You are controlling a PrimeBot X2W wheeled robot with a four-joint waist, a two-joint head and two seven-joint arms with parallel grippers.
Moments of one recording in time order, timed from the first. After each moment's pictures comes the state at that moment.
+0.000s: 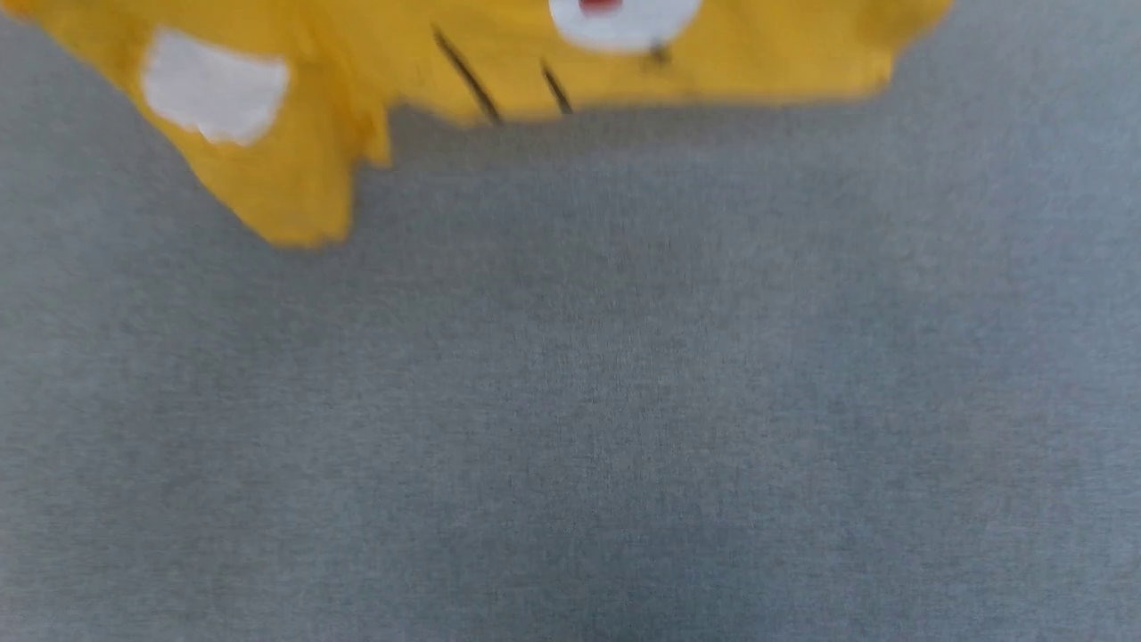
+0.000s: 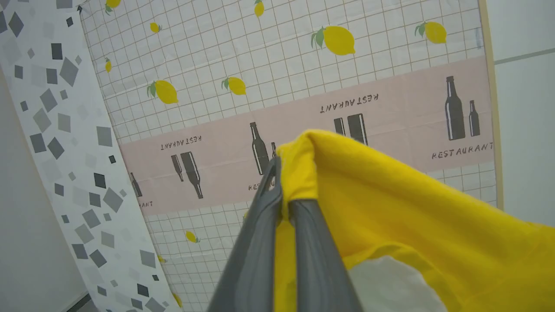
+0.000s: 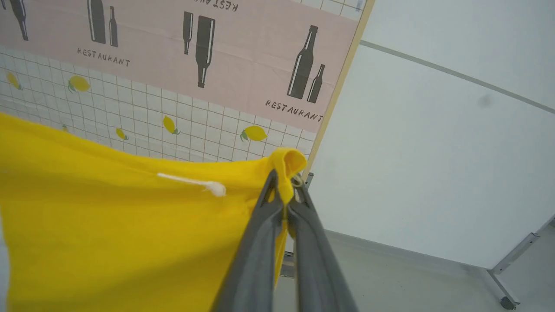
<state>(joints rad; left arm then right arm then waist) -1.62 0.67 -0.61 0.25 -0.54 0.32 0.30 -1.41 -0.20 -0.02 0.34 0.00 0.13 0.60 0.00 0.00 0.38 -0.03</state>
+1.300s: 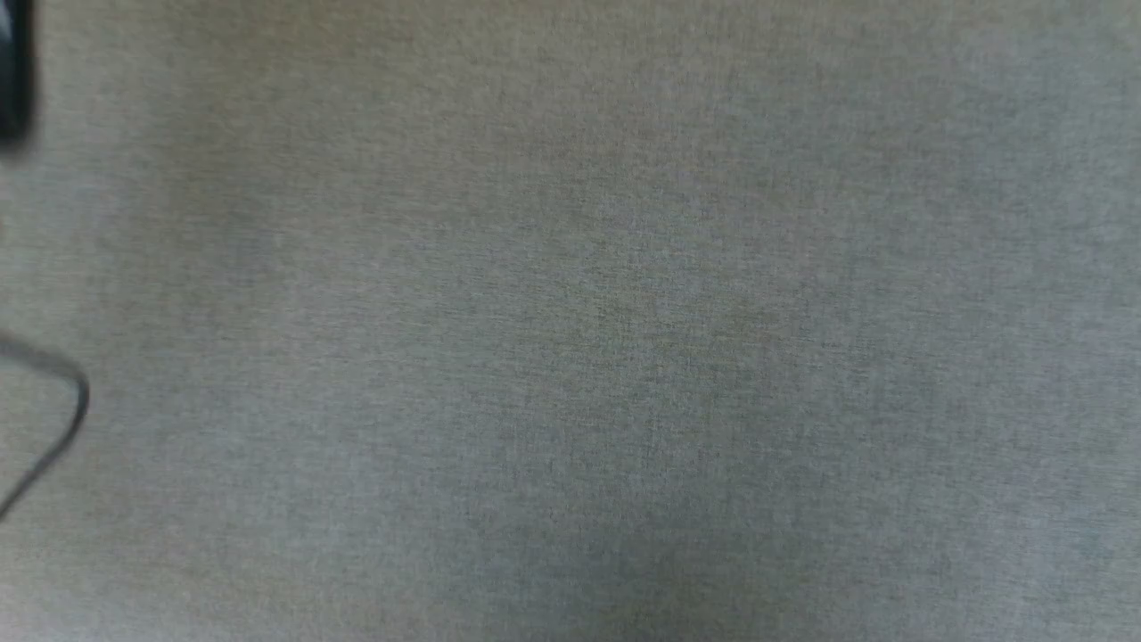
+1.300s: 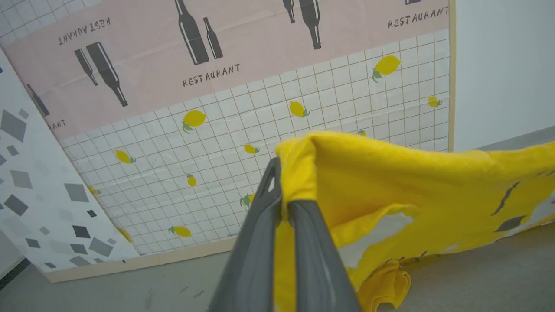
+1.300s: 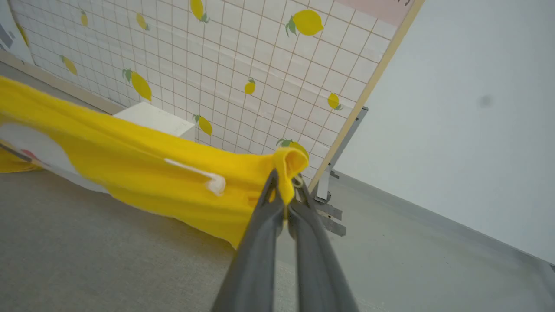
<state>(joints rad) -1.16 0.76 -0.60 0.00 -0.65 0.31 -0.07 -1.08 -0.50 0.07 0.13 0.20 0.13 0.37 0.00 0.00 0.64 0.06</state>
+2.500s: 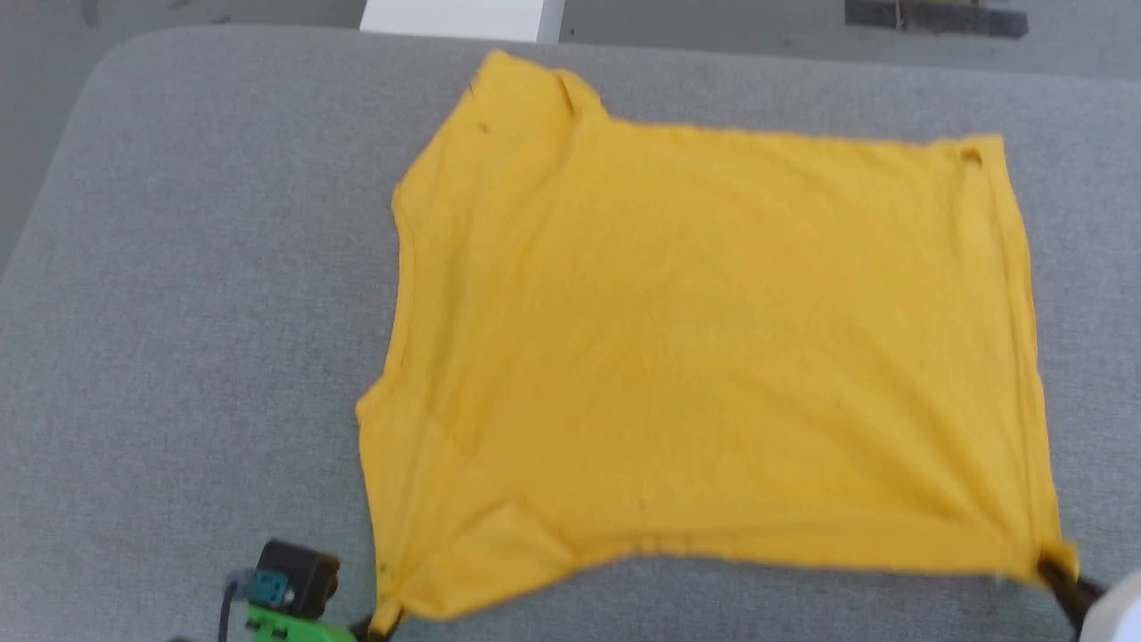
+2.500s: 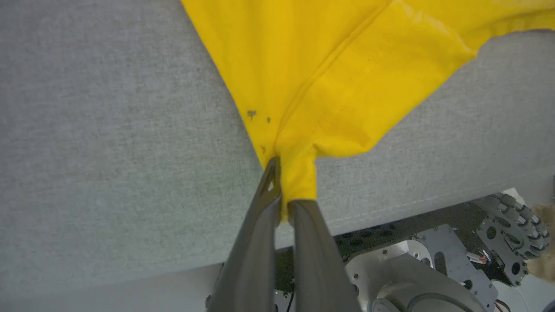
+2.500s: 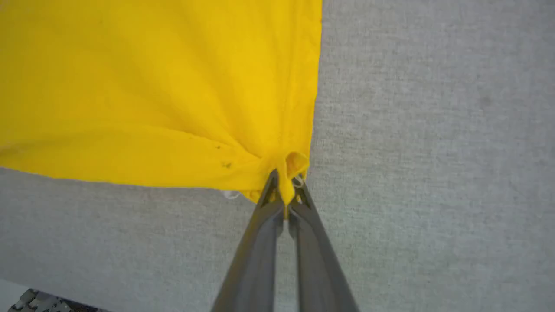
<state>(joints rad) -0.15 0.90 -0.97 -0.30 -1.01 0.43 0.18 0.25 -0.21 -0.27 -0.28 0.39 0.13 0.73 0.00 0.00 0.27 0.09</state>
